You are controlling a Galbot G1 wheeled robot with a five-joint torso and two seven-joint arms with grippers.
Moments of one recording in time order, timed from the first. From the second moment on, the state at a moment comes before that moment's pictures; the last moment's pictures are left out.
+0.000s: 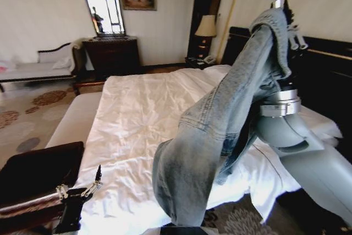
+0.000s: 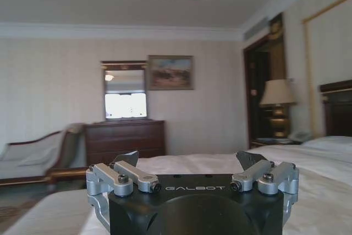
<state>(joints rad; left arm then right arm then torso) 2.14 -1.44 -0.84 -2.25 -0.33 -0.51 0.07 -0.73 0.59 0.35 2.25 -0.21 -0.13 0.58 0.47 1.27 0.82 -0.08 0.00</state>
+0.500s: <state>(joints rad) 2.13 -1.42 -0.83 -2.25 -0.33 -0.50 0.07 -0.81 0.56 0.43 2.27 -0.18 -0.14 0.58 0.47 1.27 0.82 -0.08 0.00</state>
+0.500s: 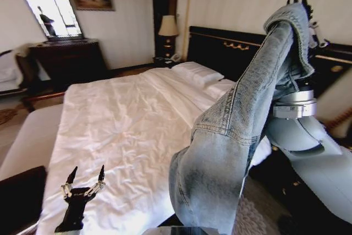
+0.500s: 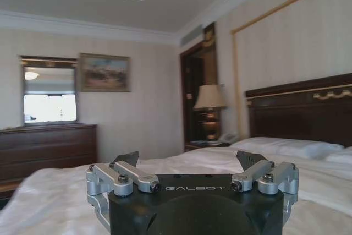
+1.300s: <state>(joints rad) 2.10 -1.40 -0.83 -2.29 -0.34 -0.45 0.06 -0.82 0.54 0.45 2.27 -0.17 -0.14 0.58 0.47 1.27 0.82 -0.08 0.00</state>
